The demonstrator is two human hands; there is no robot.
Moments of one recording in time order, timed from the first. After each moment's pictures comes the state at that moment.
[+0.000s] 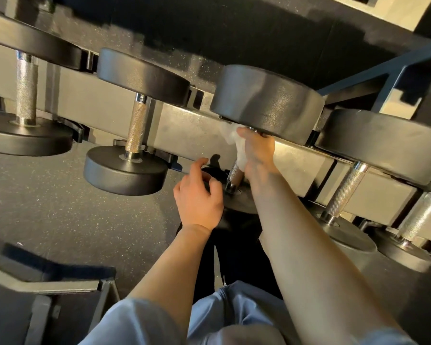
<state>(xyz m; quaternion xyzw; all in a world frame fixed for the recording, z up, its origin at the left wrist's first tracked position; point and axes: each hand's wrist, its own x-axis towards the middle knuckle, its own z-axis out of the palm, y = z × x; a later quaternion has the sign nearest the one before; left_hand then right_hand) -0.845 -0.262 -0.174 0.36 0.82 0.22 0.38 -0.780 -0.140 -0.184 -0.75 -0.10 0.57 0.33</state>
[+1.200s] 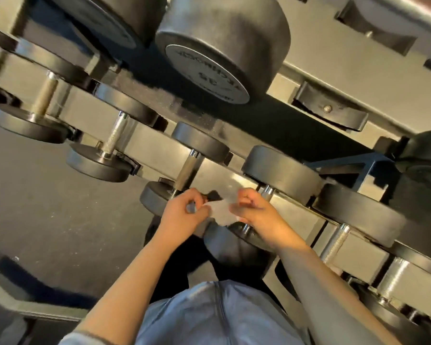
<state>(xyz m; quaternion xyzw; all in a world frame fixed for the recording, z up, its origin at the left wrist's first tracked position) -0.968 -0.263 -0.089 0.36 0.71 0.34 0.49 -0.802 -0.179 -0.061 -0.53 -0.41 0.74 0.08</state>
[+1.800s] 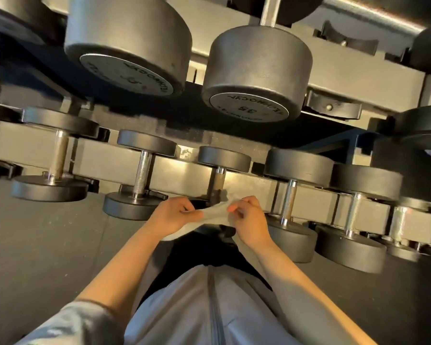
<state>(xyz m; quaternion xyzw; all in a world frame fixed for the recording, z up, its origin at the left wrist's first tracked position) -1.160 -0.234 -0.083 0.48 0.65 0.04 0.59 -0.953 -0.238 -0.072 -0.69 -0.57 0.43 0.09</state>
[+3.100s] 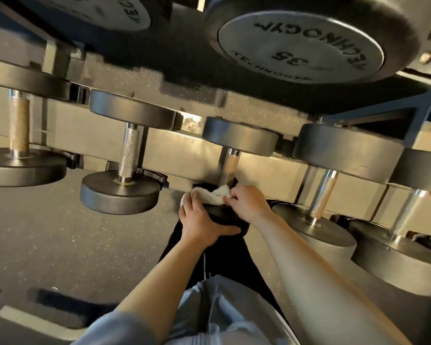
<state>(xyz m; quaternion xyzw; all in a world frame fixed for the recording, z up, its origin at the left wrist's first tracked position) -1.077 -0.250 -0.175 0.36 0.75 -0.04 0.55 -0.954 -0.184 -0.188 -0.59 -0.66 0.42 -0.21</state>
